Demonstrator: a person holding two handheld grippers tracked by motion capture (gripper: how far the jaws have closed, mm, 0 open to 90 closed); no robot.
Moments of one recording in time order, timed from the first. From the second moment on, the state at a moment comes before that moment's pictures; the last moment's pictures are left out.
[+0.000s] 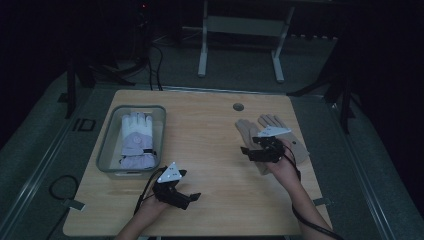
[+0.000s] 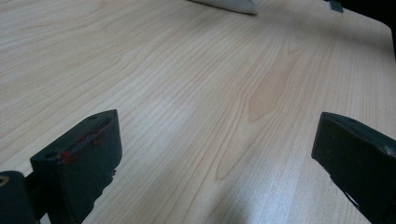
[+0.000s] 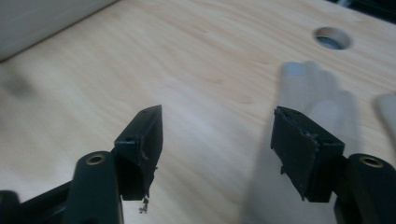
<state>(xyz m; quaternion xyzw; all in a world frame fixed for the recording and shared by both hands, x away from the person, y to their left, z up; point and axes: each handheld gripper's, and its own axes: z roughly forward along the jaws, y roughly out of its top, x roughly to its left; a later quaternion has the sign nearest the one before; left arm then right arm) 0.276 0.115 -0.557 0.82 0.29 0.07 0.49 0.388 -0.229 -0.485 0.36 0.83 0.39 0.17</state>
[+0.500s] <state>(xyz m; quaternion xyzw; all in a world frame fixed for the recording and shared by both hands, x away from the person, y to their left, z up) 0.277 0.115 -0.559 0.82 0.29 0.07 0.48 0.432 -0.268 -0.494 0.40 0.82 0.35 0.19</state>
